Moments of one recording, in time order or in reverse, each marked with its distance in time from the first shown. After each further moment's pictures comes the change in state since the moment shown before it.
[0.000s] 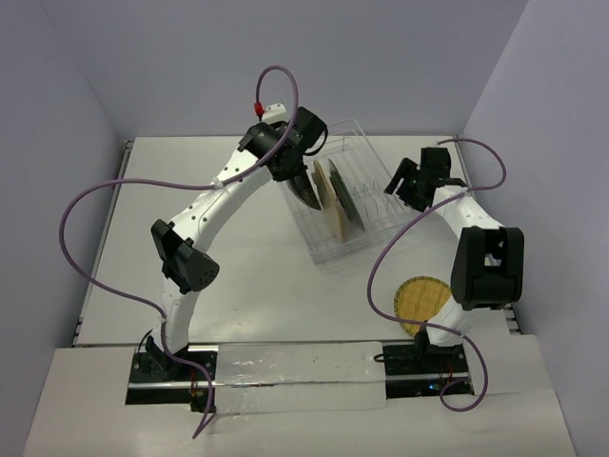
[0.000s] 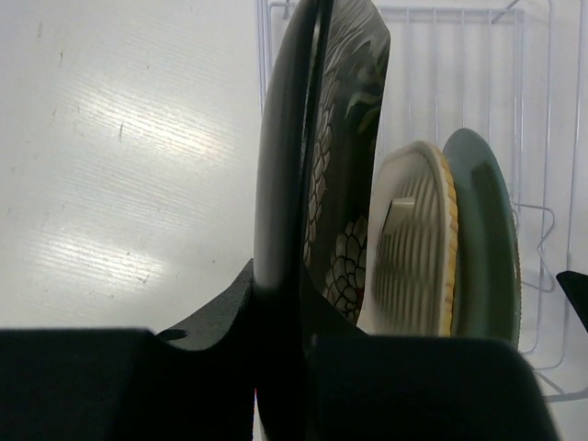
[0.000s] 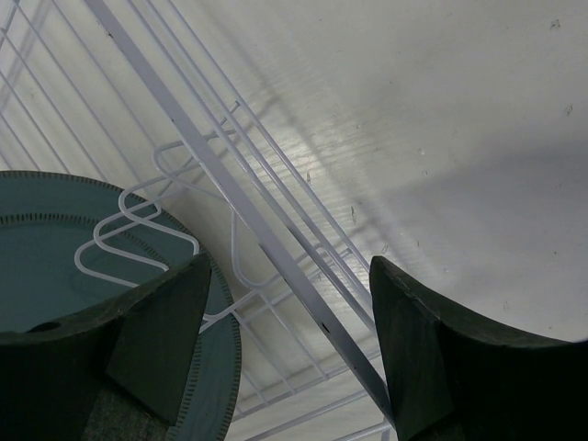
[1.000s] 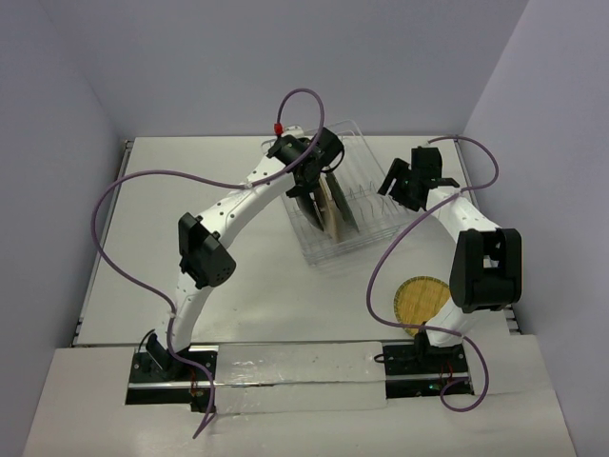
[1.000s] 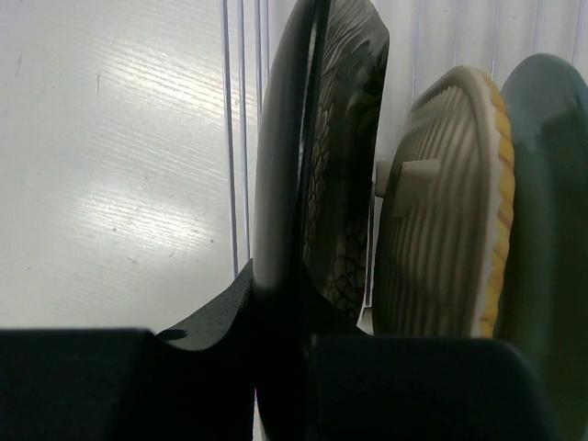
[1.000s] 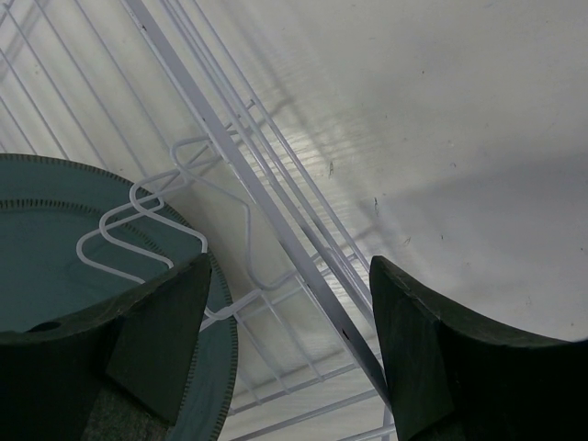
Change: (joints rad) left arm -0.039 0.149 0.002 -0.042 0.016 -0.039; right arm 0.061 -0.014 -0.003 -0.001 0.041 -0.008
